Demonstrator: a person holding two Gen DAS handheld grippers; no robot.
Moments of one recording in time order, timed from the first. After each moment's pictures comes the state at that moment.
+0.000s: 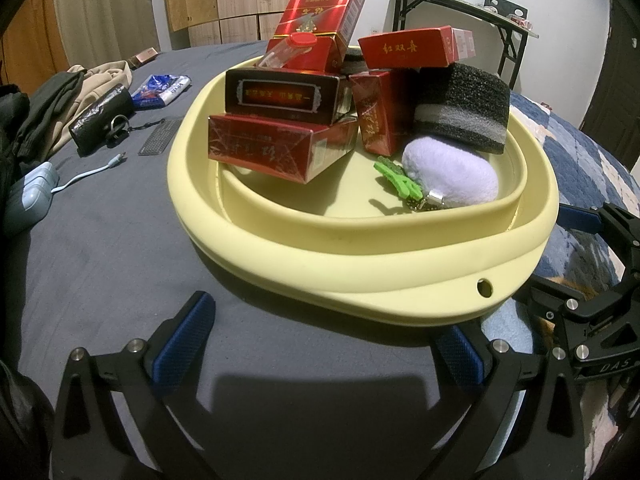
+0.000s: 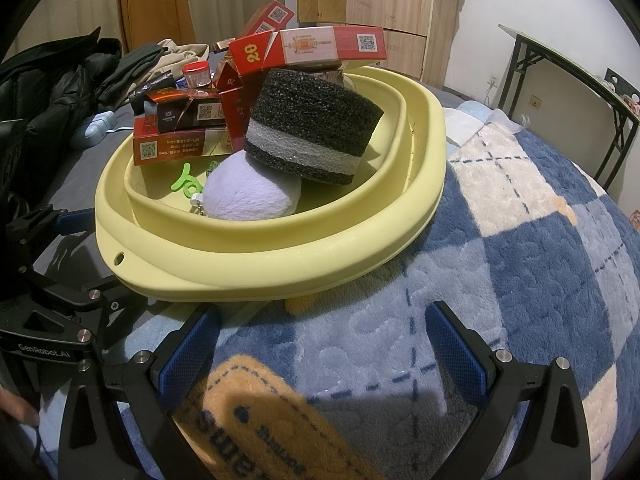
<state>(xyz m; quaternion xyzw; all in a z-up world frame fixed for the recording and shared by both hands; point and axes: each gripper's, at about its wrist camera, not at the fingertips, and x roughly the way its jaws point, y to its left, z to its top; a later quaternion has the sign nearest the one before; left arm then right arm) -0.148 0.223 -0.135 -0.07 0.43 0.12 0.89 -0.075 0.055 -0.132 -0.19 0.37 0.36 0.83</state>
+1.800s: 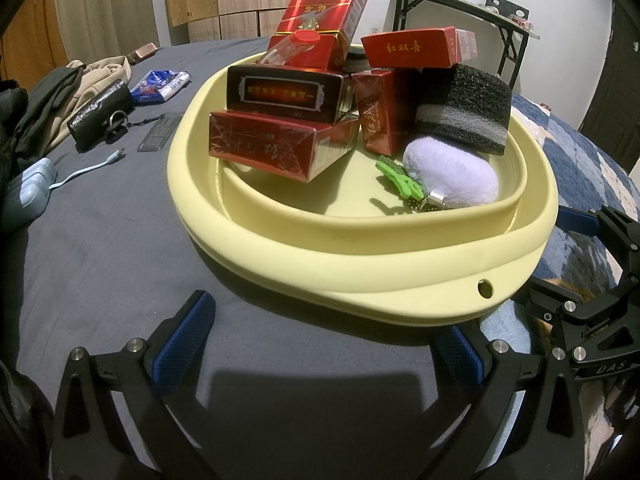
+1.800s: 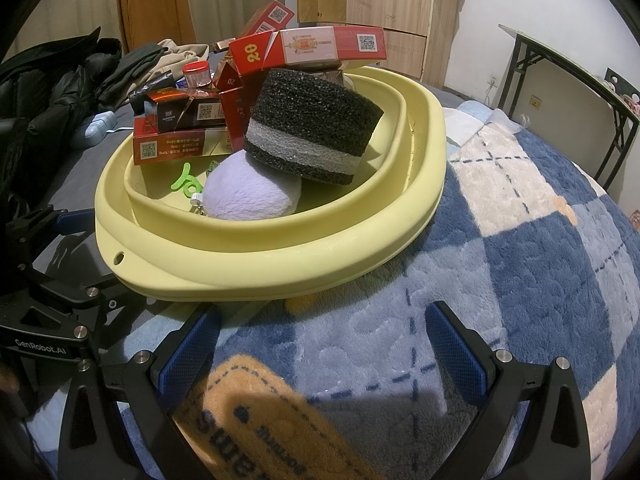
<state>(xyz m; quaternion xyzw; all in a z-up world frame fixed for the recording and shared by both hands) -0.148 0.226 -0.135 -0.08 0.43 0.12 0.89 -0.075 0.055 -0.132 -0.19 0.37 0.36 0.83</state>
